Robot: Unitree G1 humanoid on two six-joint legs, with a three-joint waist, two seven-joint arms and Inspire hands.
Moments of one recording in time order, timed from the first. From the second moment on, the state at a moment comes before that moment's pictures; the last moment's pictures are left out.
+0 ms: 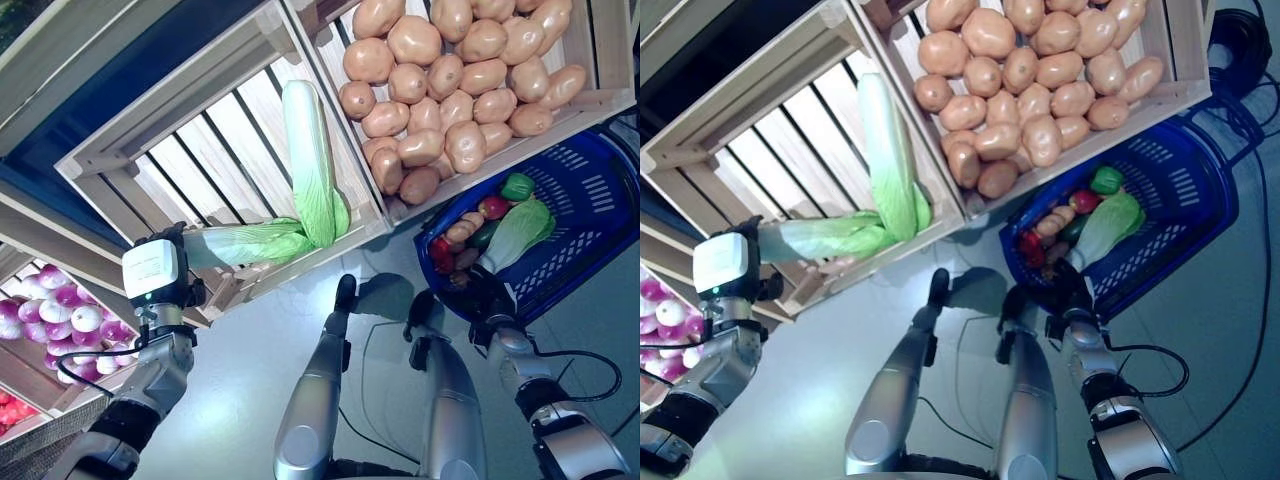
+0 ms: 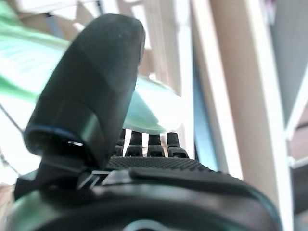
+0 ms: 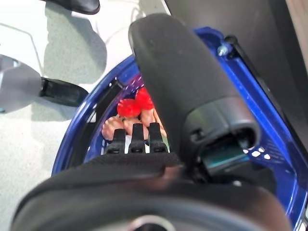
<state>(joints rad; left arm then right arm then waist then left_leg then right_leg) -0.19 0.77 -0.35 0.35 0.51 0.35 0.57 -0.43 -0.43 0.24 0.87 0.55 -0.09 -0.22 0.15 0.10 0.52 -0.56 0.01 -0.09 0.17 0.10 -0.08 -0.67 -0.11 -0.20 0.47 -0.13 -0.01</state>
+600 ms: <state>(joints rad) -0.43 0.80 -0.51 0.59 0.58 0.27 0.63 -0.45 -0.45 0.25 0.88 0.55 -0.09 -0.22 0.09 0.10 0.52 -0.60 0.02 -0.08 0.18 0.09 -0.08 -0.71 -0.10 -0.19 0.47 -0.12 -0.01</state>
